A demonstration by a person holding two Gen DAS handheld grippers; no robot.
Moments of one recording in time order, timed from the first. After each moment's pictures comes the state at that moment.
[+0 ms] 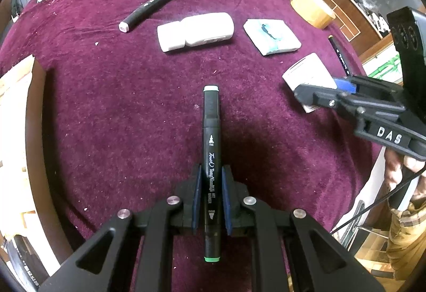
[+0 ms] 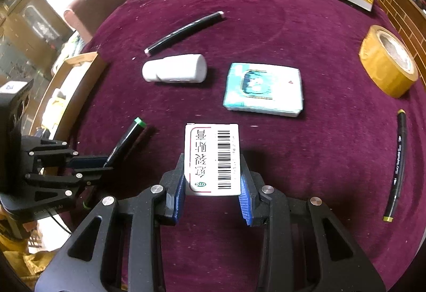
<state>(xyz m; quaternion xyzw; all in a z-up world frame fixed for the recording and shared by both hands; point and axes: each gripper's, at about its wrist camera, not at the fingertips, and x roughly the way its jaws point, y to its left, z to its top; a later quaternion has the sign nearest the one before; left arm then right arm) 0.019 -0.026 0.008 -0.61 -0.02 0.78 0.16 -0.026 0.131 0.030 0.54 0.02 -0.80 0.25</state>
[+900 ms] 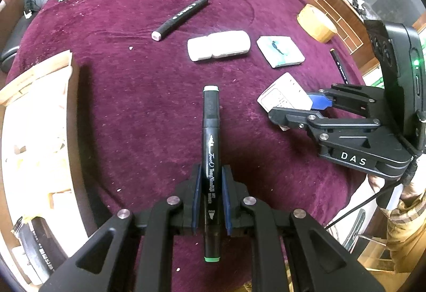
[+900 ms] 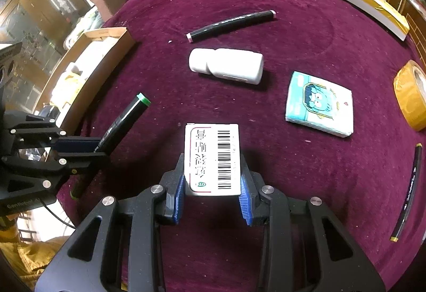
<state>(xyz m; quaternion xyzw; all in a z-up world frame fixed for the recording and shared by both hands) 0.035 -0.057 0.037 -0.59 -0.03 0.79 0.13 -0.016 0.079 0.031 0.54 0.08 -0.78 0.30</state>
